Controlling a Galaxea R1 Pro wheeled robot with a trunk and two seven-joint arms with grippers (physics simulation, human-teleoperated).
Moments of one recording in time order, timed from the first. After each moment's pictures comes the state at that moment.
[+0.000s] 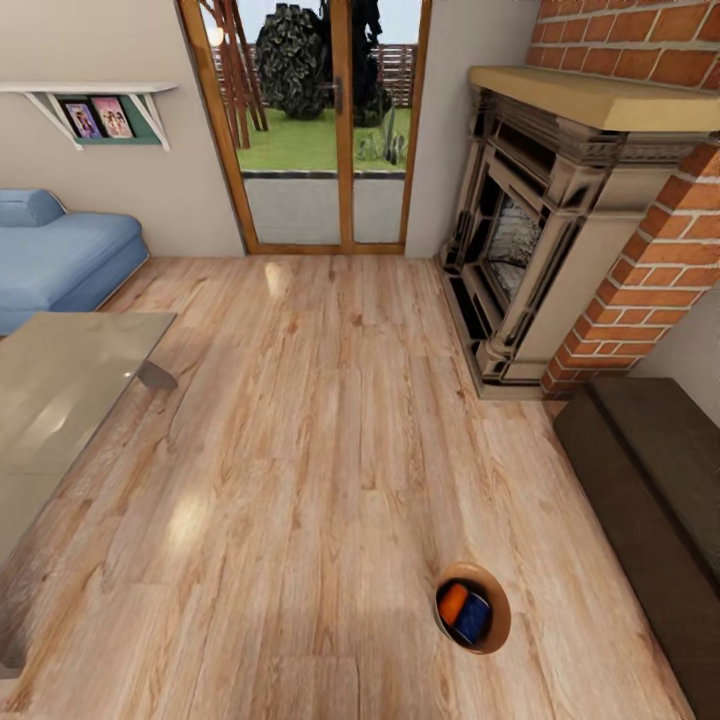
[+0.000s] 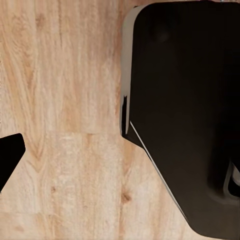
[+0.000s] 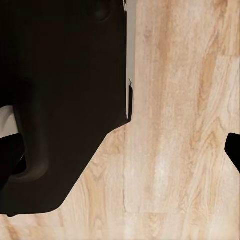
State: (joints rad) left arm -0.03 0.12 0.13 0.00 -0.02 -0.52 -0.13; right arm -0.01 -0.08 -0.99 -0.13 0.90 -0.38 0.23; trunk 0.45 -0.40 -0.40
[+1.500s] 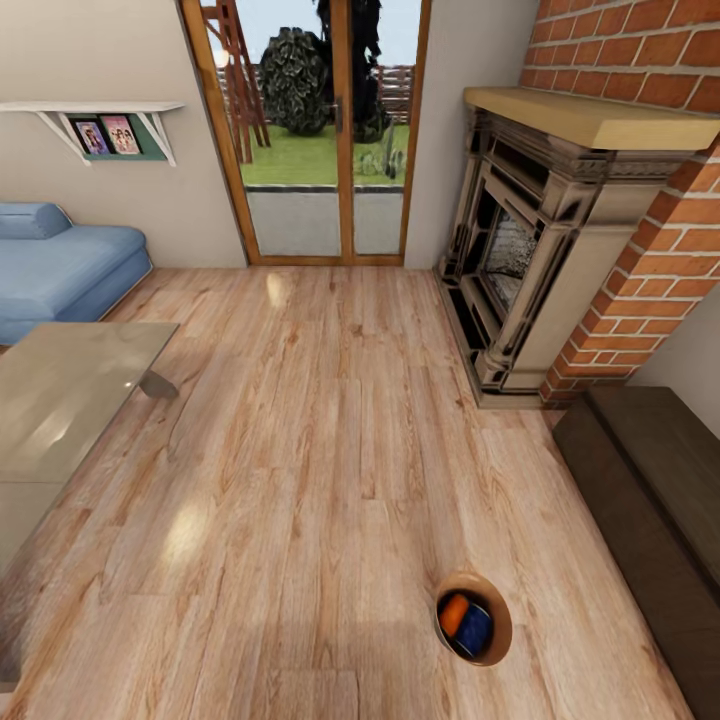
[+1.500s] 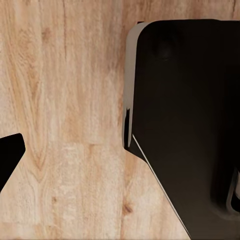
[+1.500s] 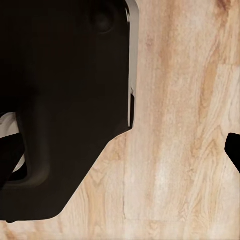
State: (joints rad) left arm -0.03 0.12 0.13 0.00 -0.02 -0.52 -0.12; right arm -0.01 -0.08 -0.98 -0.13 0.91 -0.37 0.24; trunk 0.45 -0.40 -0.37
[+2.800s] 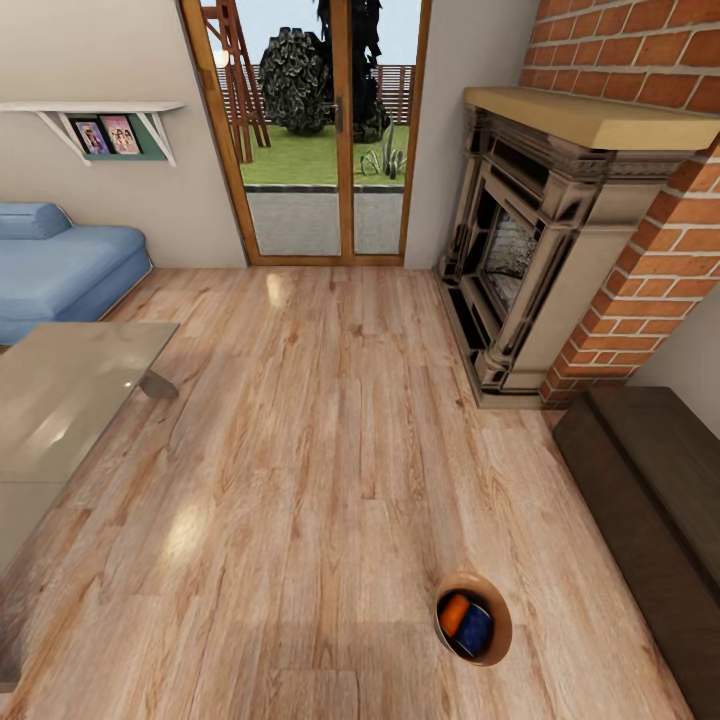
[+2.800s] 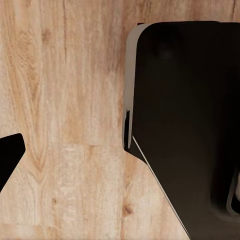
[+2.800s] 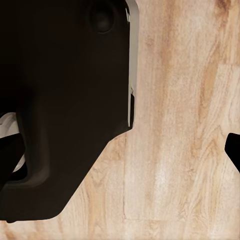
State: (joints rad) left arm -0.03 0.12 0.13 -0.01 -0.02 -0.52 -0.12; right arm -0.01 -0.08 -0.98 -0.13 0.91 -0.37 0.24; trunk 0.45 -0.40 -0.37
